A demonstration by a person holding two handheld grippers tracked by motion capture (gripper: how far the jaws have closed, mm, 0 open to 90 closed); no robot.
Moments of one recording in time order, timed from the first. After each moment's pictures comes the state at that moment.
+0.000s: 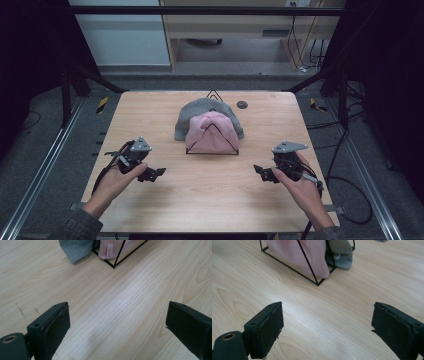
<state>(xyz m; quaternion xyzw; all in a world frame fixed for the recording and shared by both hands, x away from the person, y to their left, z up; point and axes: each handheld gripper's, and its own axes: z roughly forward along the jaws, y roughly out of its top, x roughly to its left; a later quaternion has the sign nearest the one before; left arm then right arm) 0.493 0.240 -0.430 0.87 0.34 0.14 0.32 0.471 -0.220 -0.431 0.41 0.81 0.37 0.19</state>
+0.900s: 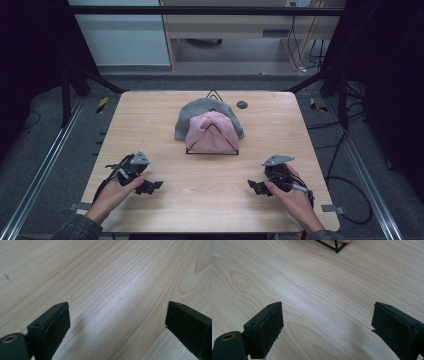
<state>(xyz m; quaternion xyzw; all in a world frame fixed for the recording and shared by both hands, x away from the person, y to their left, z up) 0.480 0.252 -0.475 0.88 0.34 0.11 0.31 0.462 -0.205 -0.479 0.41 0.83 0.34 0.15</state>
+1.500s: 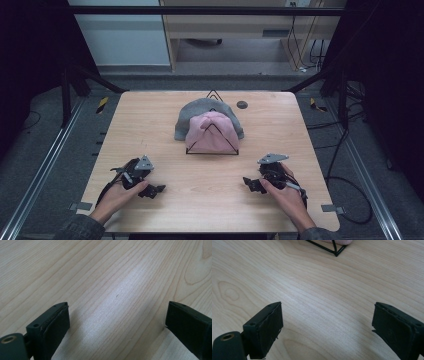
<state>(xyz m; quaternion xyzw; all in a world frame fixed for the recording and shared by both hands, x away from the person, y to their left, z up) 0.480 0.247 -0.492 0.89 0.31 0.12 0.31 0.475 -0.194 -0.493 0.43 0.82 0.35 0.15</state>
